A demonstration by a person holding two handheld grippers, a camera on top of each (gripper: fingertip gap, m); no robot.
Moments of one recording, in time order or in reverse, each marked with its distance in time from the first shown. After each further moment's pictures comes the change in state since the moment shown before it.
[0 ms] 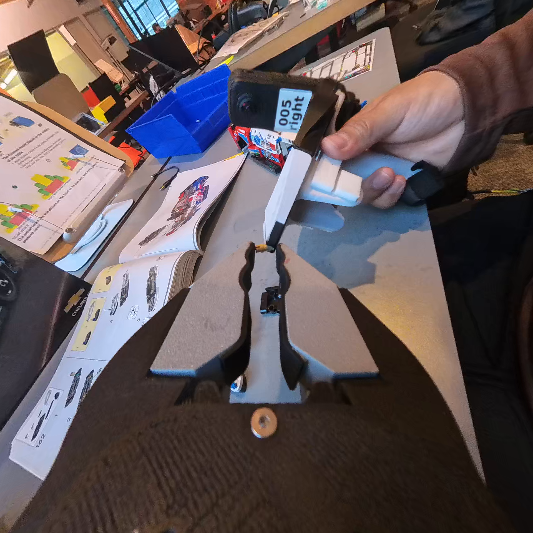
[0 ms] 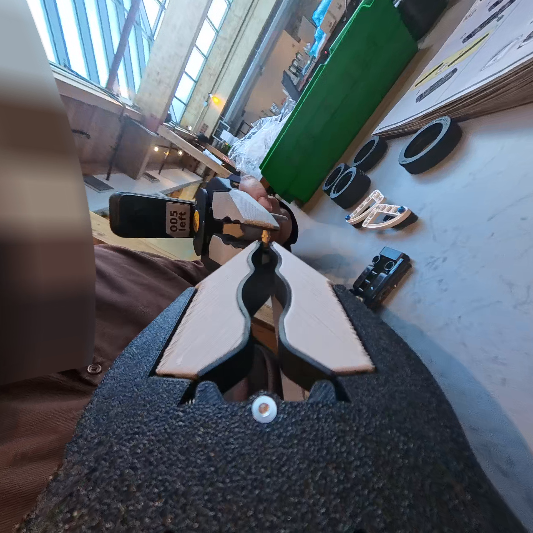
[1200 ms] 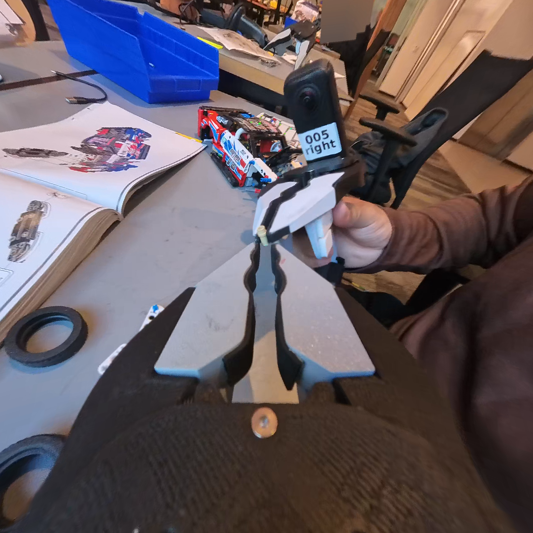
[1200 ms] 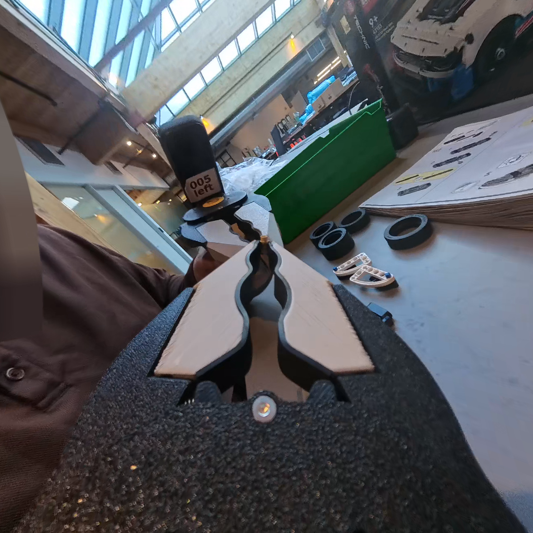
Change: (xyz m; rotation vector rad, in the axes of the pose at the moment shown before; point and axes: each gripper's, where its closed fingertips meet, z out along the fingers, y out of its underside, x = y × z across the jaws) left arm -0.002 -0.017 -0.002 0.055 0.235 -0.667; right arm -0.018 -0.021 0.001 0.132 0.064 -0.336
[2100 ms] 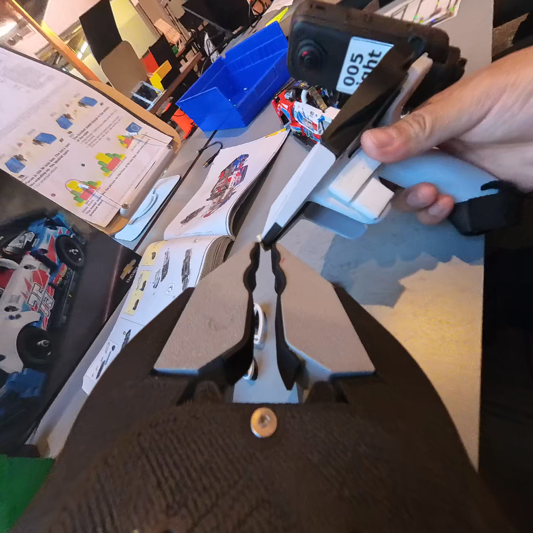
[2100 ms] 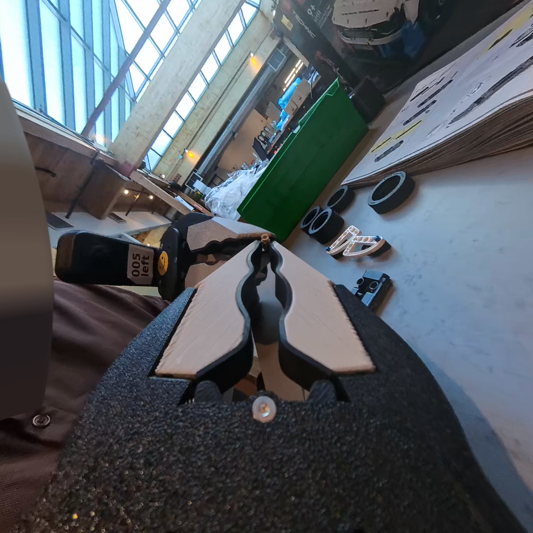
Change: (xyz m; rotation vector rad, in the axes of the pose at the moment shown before) left arm -0.018 0.006 0.001 -0.109 -0.470 0.690; right arm 0.016 0.010 -0.004 0.043 0.080 0.237
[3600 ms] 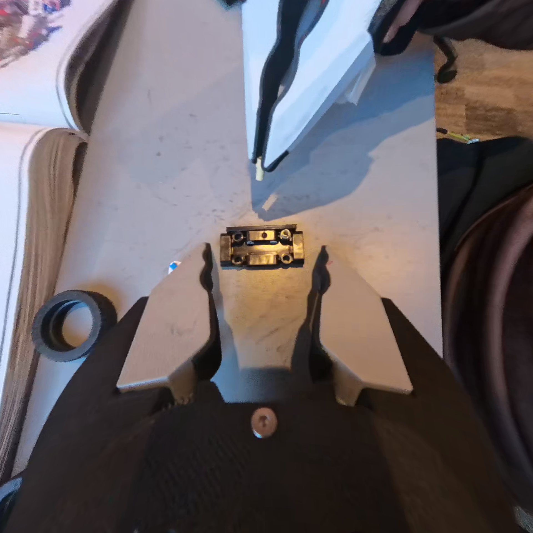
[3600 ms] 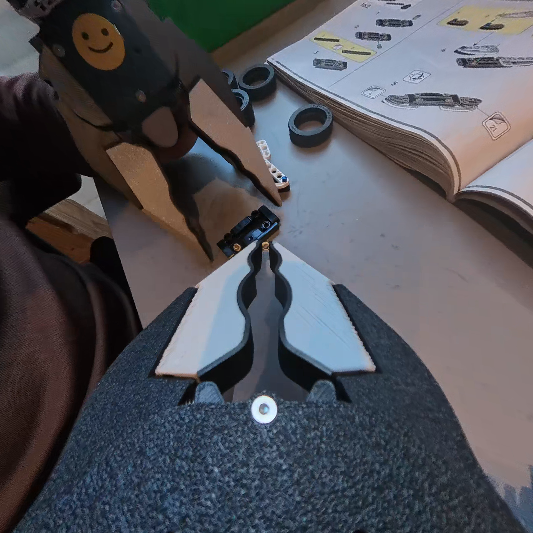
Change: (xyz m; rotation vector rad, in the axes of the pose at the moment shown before) left arm 0.045 0.071 0.025 -0.325 0.548 -0.267; right arm 0.059 0.016 -0.033 -0.587 0.395 -0.613
